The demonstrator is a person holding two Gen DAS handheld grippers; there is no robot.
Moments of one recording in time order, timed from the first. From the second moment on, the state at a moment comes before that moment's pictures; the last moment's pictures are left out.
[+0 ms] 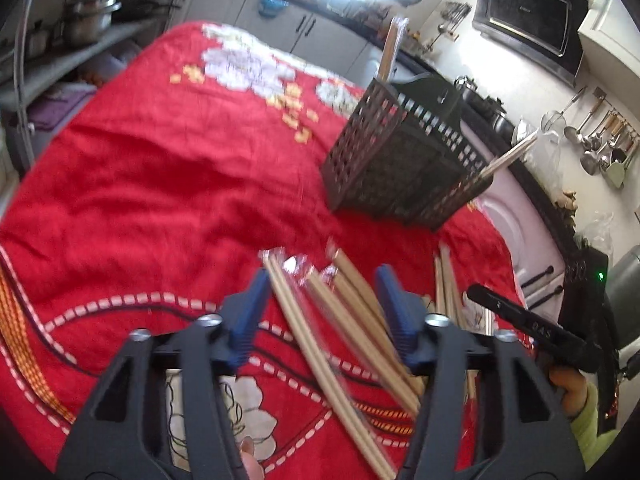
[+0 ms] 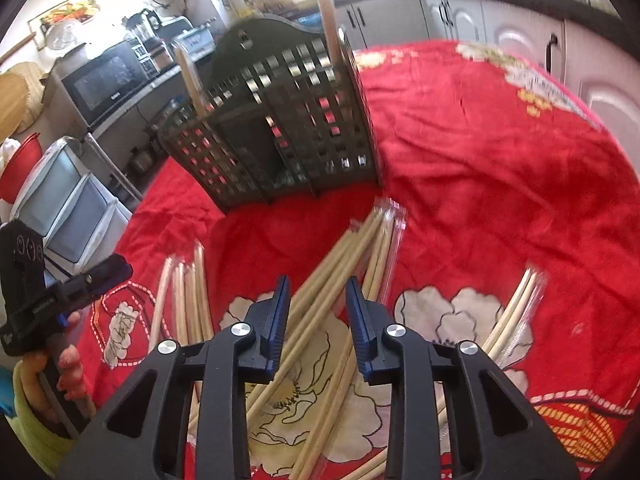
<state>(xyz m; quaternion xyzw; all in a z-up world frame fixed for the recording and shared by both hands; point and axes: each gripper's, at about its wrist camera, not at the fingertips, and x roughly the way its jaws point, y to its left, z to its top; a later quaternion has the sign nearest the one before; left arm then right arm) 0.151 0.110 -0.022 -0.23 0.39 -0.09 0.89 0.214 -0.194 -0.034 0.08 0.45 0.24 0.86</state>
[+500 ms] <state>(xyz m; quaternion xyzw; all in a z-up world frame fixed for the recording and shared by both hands) 0.160 0.114 -0.054 -0.24 0.44 -0.07 0.86 0.252 -0.185 -0.055 0.09 0.50 0.20 0.84</state>
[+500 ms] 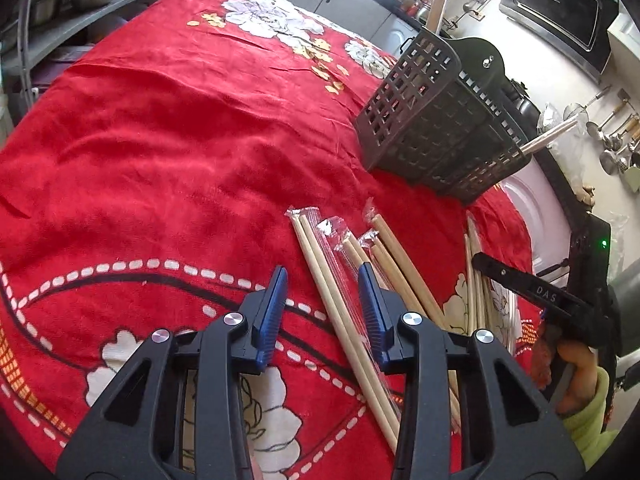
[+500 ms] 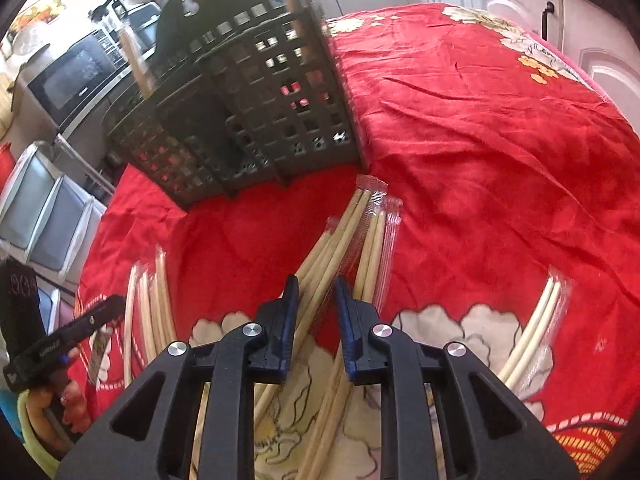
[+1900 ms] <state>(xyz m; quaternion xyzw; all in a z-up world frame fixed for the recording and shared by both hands) 0.211 0.145 -0.049 -0.31 0.44 -0.10 0.83 0.303 -0.226 -0.046 0.23 0.47 0.23 0.82</state>
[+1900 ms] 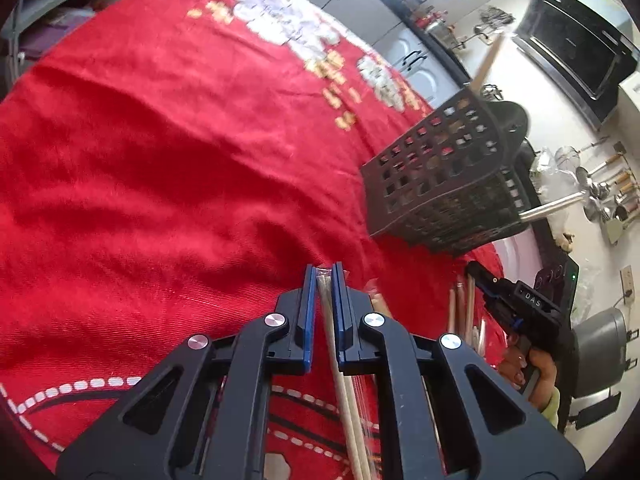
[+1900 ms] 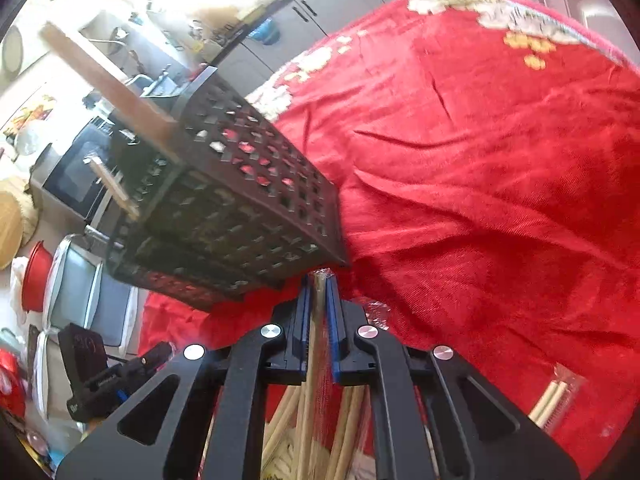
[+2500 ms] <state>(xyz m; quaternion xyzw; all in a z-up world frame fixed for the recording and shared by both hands) 0.198 0.118 0.056 -0.24 0.33 -0.15 0.90 0.245 -0.206 0.039 0.14 0.34 0.30 0.88</state>
